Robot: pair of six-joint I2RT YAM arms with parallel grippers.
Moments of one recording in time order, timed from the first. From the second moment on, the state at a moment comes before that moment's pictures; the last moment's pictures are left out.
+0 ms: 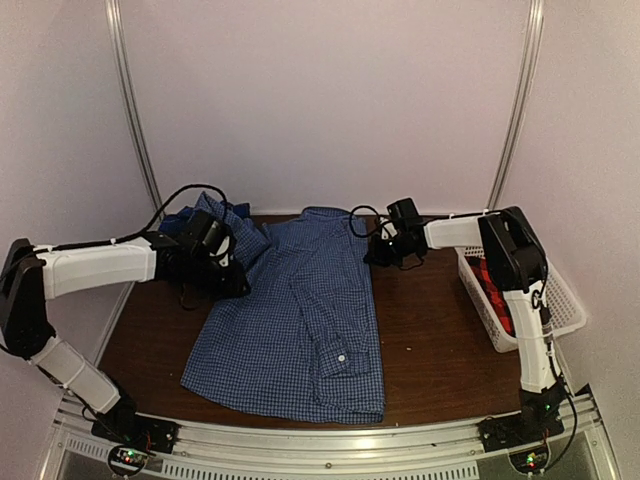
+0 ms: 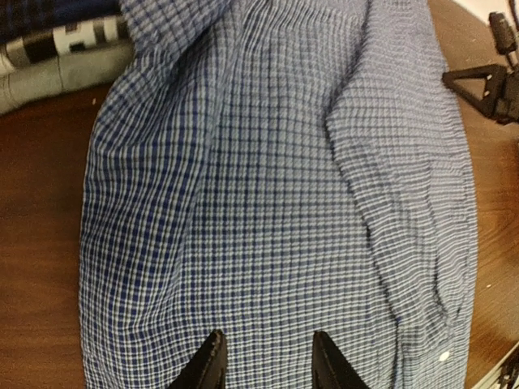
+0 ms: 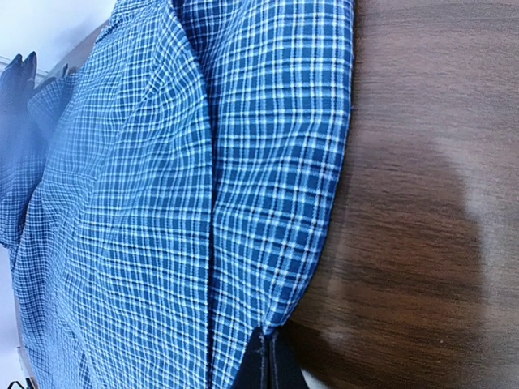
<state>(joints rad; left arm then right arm) -0.61 1.49 1.02 -0.46 0.01 -0.59 0.40 2.35 1.71 -0.20 -0.33 0.50</state>
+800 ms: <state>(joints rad) -0.96 1.93 1.24 -0.49 0.11 -0.60 0.23 2.29 1.65 -0.27 -0.25 0.35</state>
